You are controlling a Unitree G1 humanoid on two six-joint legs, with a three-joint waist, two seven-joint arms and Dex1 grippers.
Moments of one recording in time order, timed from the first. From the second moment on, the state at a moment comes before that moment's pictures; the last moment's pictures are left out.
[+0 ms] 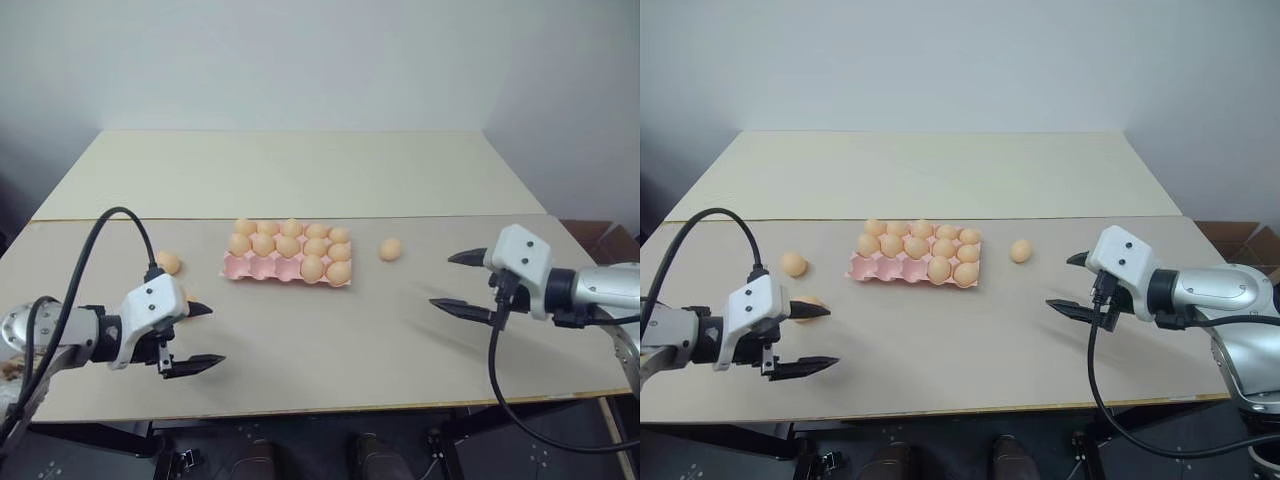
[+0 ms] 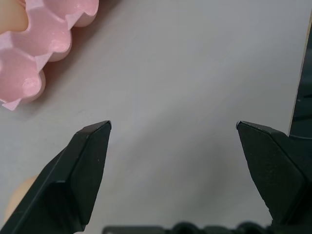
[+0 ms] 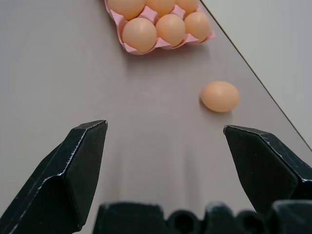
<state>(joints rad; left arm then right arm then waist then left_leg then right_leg) 0.02 1.11 0.25 -0.50 -0.47 0.61 -1.08 -0.28 -0.97 -0.17 -0.43 0.34 0.62 0.99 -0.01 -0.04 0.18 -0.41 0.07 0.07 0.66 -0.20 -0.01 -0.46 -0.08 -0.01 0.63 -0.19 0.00</state>
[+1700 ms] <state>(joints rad) -0.06 1.11 0.13 -0.46 -0.38 0.61 -1.06 -0.96 -0.42 0.21 0.86 -0.12 0.15 0.64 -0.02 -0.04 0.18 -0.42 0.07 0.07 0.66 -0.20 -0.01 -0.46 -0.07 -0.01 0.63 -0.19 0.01</state>
